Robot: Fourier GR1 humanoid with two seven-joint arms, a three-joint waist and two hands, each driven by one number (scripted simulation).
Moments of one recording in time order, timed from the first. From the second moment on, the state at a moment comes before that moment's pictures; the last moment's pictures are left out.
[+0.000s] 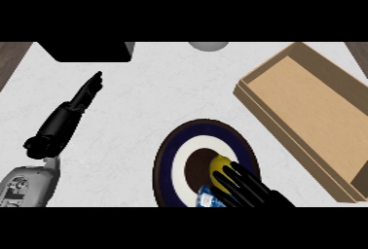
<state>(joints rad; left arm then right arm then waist) -0.22 0.31 -0.04 -1.53 -0.07 -0.16 -0.07 0.28 -0.24 0.49 -2.03 1.02 0.05 -0.35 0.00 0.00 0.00</state>
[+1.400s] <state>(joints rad) -0.21 0.24 0.02 -1.55 -0.14 -0.23 -0.07 0.09 -0.10 0.52 -1.71 1.12 -0.17 -0.46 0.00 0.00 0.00</state>
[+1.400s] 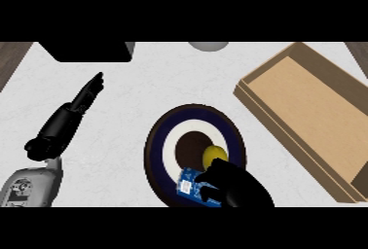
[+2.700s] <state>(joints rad) -0.24 0.23 0.04 -1.51 -0.15 -0.24 -0.08 -0.72 0.00 0.30 -1.52 1.16 0.20 0.47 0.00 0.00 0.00</state>
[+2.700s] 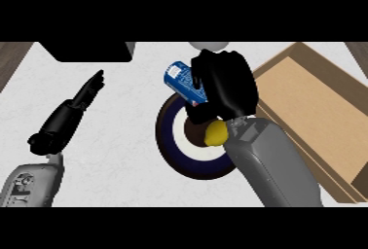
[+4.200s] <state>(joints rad) -0.20 0.22 0.04 -1.55 -0.17 -0.25 -0.08 -0.76 -0.47 -0.25 -1.15 0.94 0.48 0.36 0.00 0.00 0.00</state>
